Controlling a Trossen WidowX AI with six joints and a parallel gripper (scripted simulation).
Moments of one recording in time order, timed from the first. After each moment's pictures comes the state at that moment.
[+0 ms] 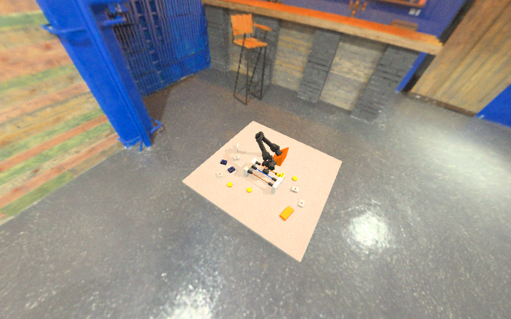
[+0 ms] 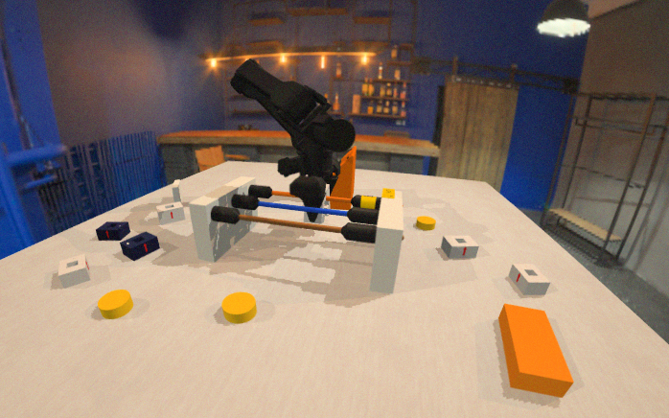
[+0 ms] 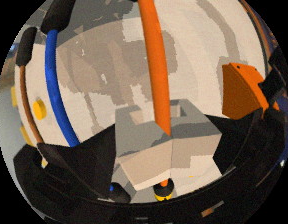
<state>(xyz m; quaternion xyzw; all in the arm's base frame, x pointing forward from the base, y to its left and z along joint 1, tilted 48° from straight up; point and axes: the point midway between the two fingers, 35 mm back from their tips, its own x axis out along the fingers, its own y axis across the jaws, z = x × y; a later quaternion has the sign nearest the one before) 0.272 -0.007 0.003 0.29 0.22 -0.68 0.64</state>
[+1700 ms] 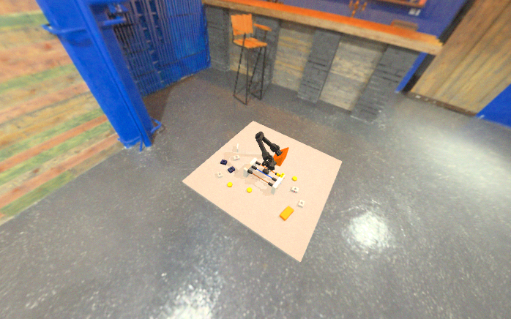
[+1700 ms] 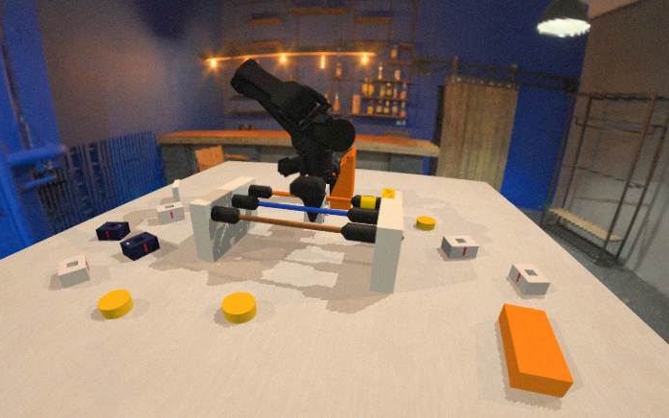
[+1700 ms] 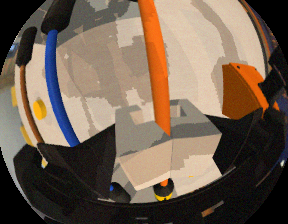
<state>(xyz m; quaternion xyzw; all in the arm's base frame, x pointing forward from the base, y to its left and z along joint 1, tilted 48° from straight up) 0.272 -0.007 0.003 0.29 0.22 -0.68 0.64</state>
